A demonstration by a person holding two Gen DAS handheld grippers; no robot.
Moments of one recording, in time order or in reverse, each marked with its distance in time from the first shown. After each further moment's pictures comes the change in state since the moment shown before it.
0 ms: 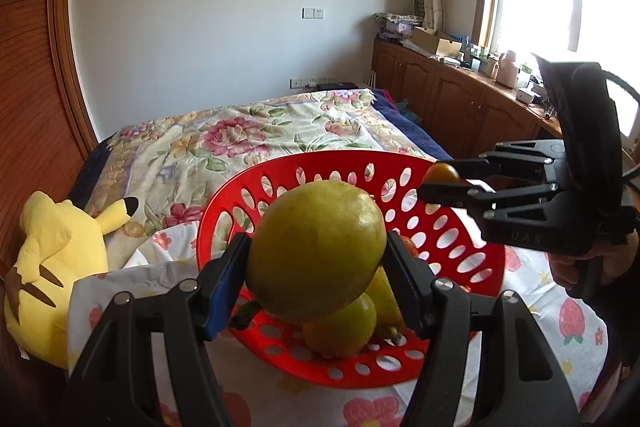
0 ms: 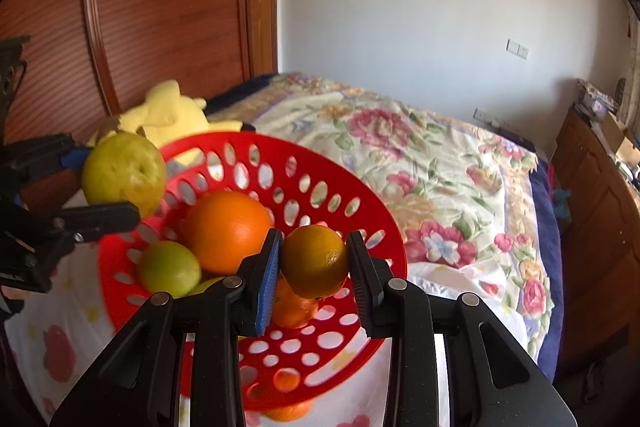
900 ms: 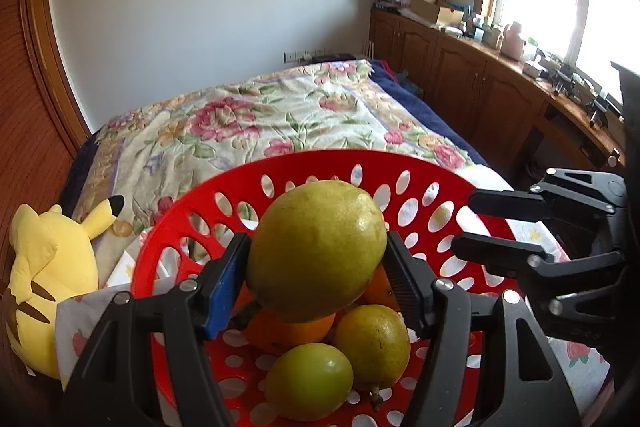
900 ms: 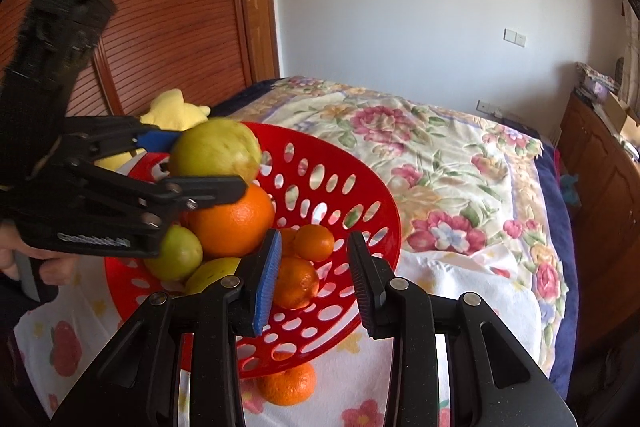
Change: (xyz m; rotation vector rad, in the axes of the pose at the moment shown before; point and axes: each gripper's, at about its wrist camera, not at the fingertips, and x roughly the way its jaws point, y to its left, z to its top) left arm 0.058 -0.036 0.031 0.035 0.126 0.015; right arm -0.013 -0.010 -0.020 0.058 -0.040 0.042
